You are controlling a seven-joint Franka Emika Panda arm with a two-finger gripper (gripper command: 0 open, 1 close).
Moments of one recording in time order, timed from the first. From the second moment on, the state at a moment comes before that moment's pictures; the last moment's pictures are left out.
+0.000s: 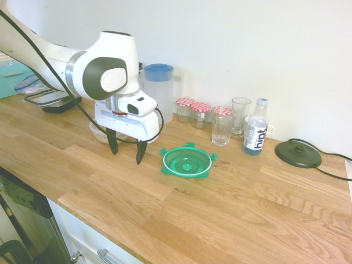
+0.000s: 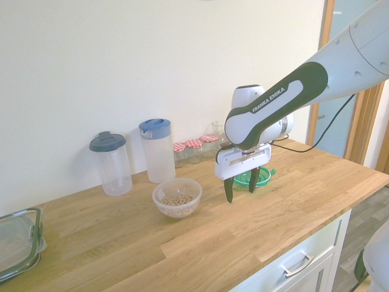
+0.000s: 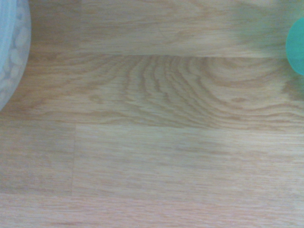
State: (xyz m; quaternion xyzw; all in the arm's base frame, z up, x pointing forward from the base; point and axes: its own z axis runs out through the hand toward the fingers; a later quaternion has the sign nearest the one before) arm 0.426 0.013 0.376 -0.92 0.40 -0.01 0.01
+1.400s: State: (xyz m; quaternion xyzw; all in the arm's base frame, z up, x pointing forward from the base) arm 0.513 -0.324 0.380 -0.89 0.33 0.14 0.29
